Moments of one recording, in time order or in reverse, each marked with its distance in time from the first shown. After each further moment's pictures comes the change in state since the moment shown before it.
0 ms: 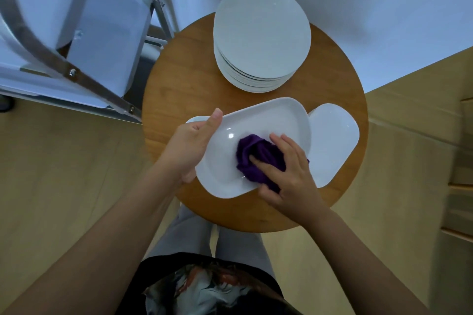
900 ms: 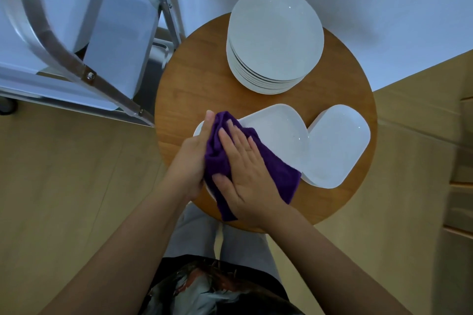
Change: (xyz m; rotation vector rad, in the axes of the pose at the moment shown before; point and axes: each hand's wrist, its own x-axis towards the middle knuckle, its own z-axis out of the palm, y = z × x) left_hand -0.013 -0.009 -0.015 -0.060 0.078 -0.078; right_hand 0.050 -0.090 0.030 0.347 -0.108 0.076
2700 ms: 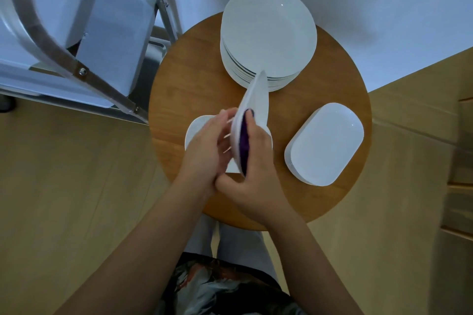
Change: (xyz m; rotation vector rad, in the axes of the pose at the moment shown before) left_hand -0.008 0.000 0.035 -0.350 -0.021 0.140; right_hand -0.010 -0.011 -0.026 0.329 0.118 0.276
